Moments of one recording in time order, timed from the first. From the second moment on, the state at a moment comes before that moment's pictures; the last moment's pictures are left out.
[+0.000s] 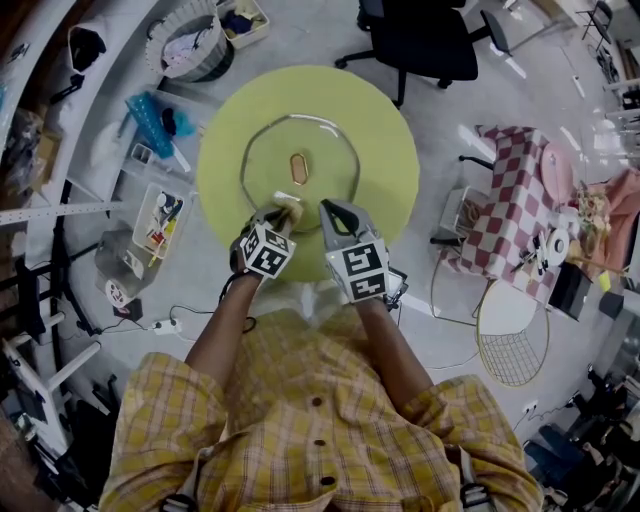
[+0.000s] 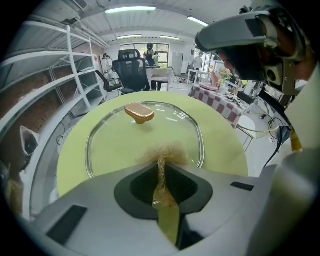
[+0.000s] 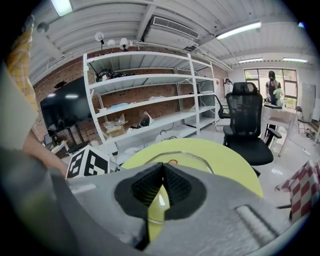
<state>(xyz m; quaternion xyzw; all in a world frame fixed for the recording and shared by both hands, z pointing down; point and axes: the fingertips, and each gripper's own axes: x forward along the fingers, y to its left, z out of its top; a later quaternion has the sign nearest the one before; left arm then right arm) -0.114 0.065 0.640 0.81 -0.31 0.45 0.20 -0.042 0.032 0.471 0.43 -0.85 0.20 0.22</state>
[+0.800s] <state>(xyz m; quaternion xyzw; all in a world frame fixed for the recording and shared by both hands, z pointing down) -0.110 0.089 0.644 0.80 -0.32 0.45 0.22 -0.040 0.037 0.464 0.44 -0.85 0.20 0.21</state>
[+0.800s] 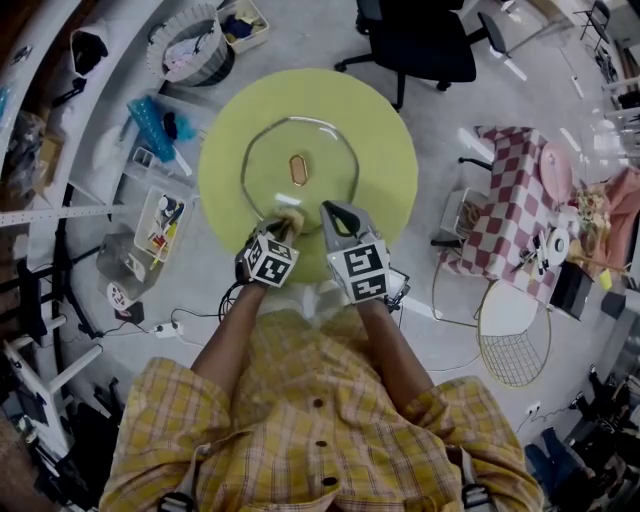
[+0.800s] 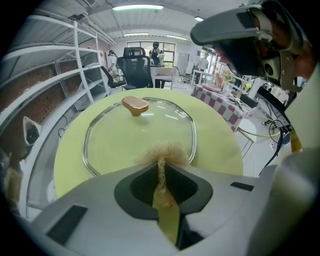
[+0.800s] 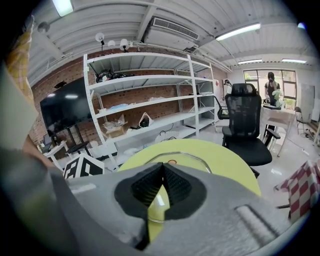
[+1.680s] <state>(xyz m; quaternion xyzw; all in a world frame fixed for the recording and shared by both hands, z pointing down) -0.073 0.086 0.644 0.83 -0.27 0.47 0.17 -0.020 0.042 0.476 0.46 -0.83 0.21 0.22</state>
